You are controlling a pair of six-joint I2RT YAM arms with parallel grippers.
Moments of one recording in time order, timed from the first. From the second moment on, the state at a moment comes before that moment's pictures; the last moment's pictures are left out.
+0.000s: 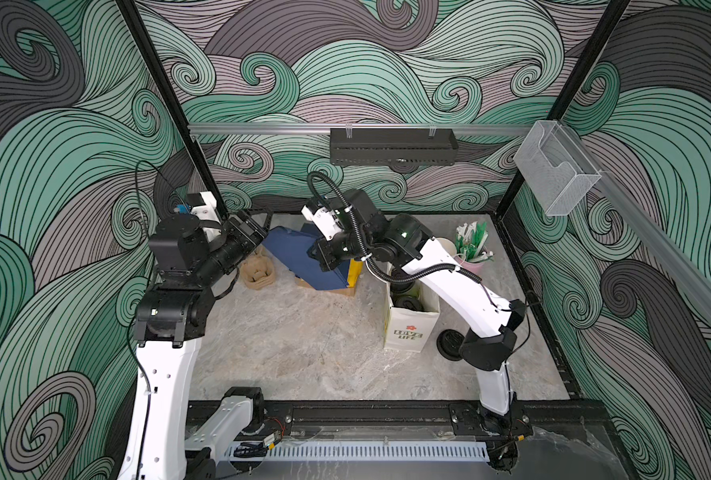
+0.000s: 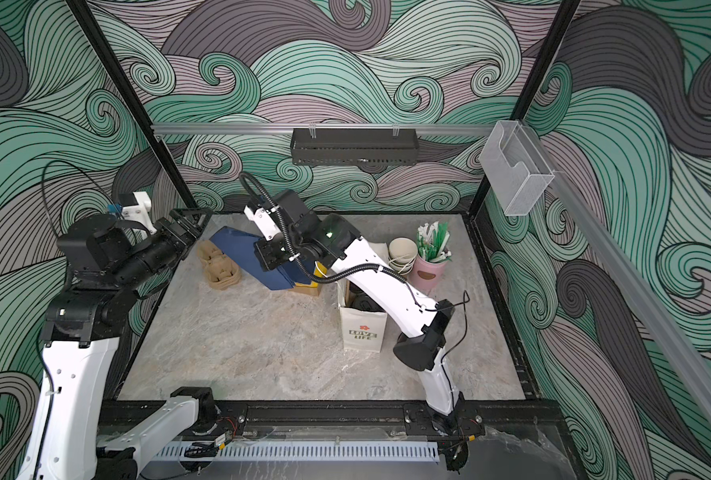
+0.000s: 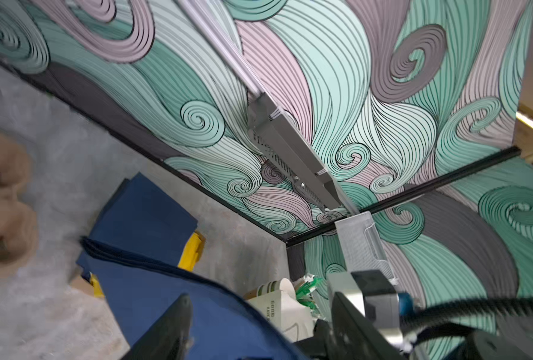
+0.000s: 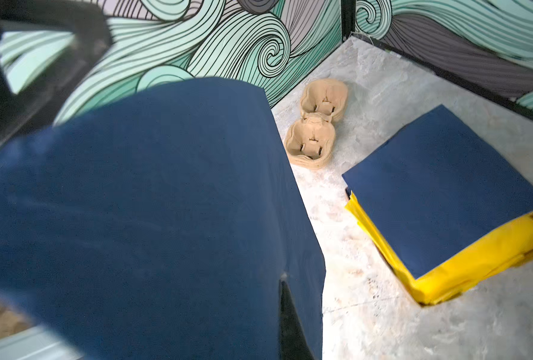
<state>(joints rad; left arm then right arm) -0.02 0.95 1.49 -0.71 0.30 -0.76 0.94 1.98 2.42 -1.08 -0.22 0.29</state>
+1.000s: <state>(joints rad) -0.35 0.93 1.27 -0.58 0.76 -0.10 0.81 1.85 2.43 -1.08 -0.84 0.53</state>
